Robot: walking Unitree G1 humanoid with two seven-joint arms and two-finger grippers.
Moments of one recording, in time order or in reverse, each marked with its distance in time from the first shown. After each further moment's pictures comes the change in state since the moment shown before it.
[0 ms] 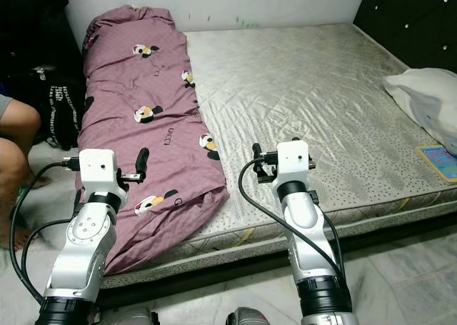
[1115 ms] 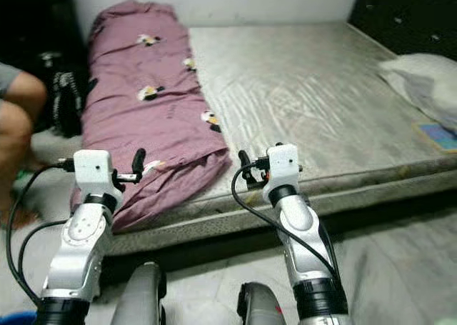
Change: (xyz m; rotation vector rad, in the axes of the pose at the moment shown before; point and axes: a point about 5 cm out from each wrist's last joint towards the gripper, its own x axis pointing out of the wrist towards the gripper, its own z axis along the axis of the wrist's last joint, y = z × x) left arm 0.000 0.003 -0.002 -0.031 -0.005 -0.030; right arm -0.002 0.014 -0.005 0.065 0.026 0.135
